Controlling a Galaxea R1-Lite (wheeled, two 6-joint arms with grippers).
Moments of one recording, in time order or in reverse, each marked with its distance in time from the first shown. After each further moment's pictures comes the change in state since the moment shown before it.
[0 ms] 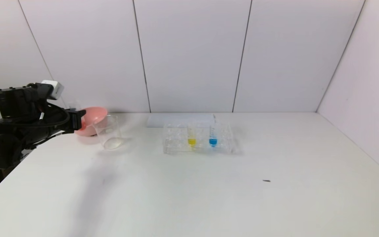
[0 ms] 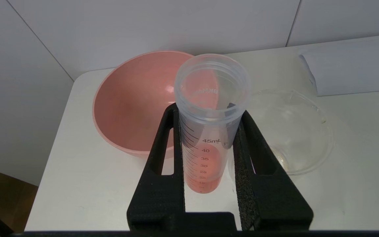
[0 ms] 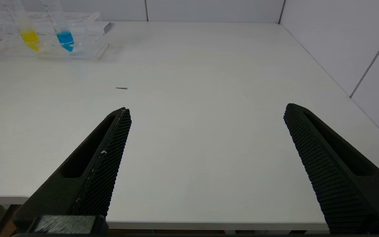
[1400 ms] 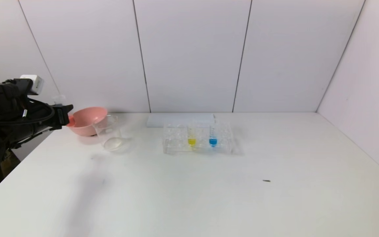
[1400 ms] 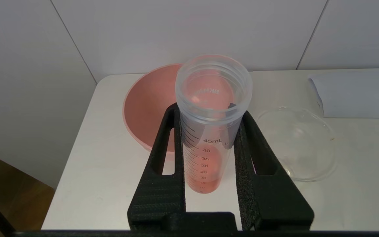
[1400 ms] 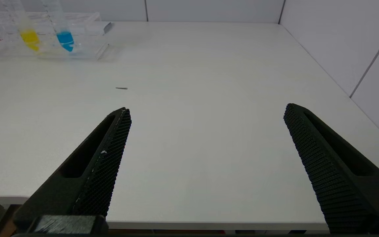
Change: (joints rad) left arm 0.063 -0.058 0.018 -0.011 -0.012 -0.074; right arm 0.000 0.000 0.000 0.000 0.000 0.000
